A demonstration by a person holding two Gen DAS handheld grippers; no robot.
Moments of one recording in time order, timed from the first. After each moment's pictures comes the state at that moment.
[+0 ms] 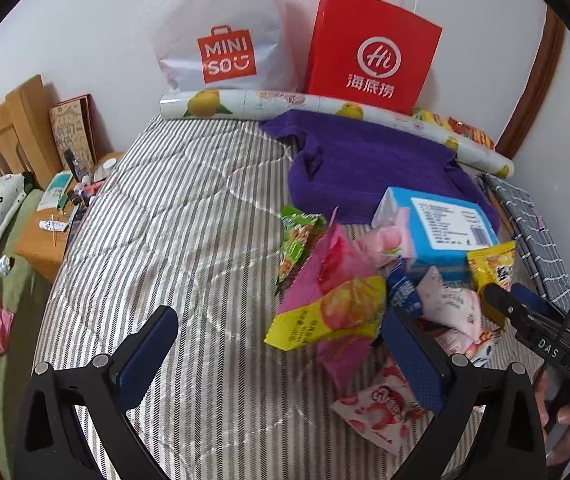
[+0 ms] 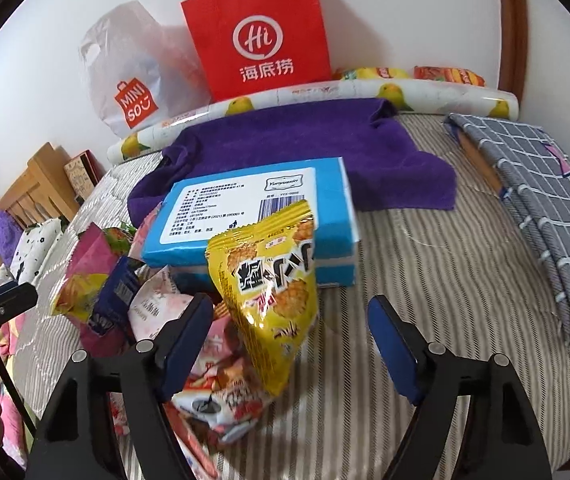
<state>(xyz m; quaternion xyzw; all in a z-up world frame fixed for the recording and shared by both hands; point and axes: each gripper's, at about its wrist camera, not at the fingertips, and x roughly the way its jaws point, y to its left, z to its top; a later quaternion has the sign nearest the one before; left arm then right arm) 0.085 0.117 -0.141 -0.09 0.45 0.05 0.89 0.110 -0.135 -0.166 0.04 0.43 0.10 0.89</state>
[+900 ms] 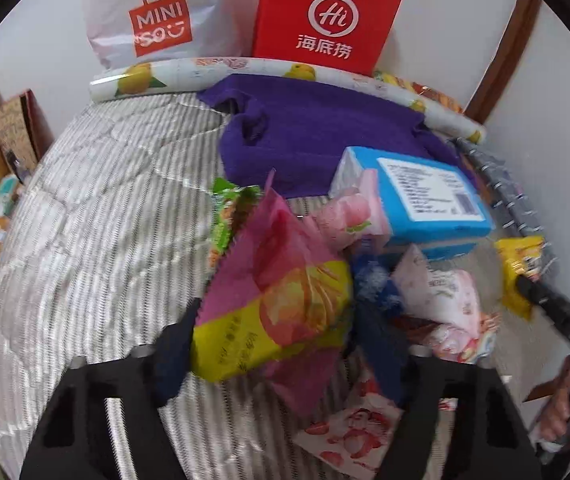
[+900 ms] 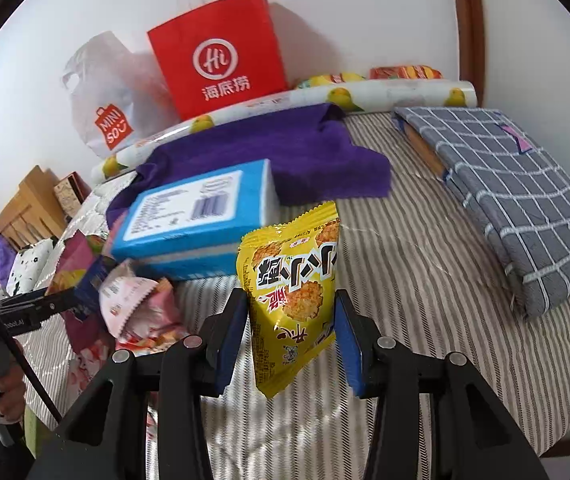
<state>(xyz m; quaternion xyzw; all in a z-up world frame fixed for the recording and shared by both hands) 0.119 0.092 -0.179 -0.10 0.47 -0.04 0.87 0.084 -0.195 -0.163 0.07 0.42 0.07 0.90</state>
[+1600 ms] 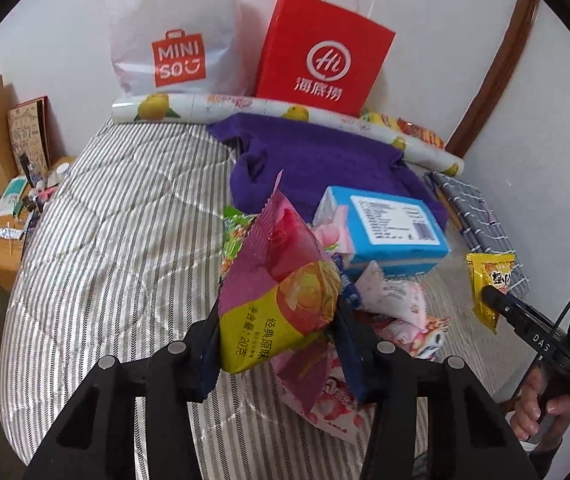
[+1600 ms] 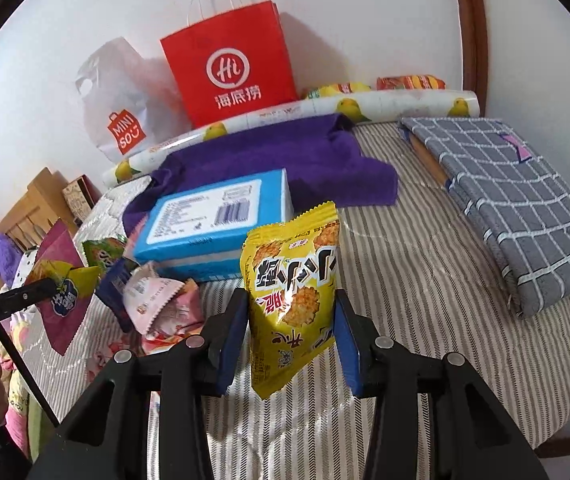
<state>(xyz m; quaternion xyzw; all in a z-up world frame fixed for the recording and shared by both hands) 0.079 0.106 -0.128 -0.12 0.43 -0.04 0.89 0.067 -0.182 -0.140 0.07 0.40 0.08 0.91</state>
